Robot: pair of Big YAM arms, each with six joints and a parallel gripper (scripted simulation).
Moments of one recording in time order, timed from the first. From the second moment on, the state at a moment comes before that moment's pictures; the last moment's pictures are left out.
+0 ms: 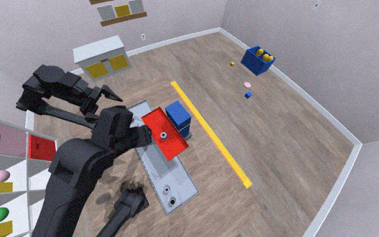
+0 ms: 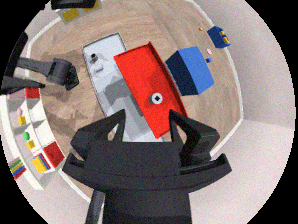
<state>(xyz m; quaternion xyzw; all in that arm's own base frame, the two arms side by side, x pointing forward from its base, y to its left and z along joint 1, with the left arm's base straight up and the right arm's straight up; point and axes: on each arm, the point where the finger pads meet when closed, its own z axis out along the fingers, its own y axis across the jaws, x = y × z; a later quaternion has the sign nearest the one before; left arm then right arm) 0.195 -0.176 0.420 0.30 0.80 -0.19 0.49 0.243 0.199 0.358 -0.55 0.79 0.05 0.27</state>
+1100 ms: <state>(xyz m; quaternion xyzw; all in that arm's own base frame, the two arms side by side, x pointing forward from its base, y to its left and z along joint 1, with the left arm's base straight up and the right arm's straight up) 0.204 -0.132 0.399 0.24 0.83 -0.13 0.48 0.190 0.196 0.368 -0.67 0.63 0.04 0.37</state>
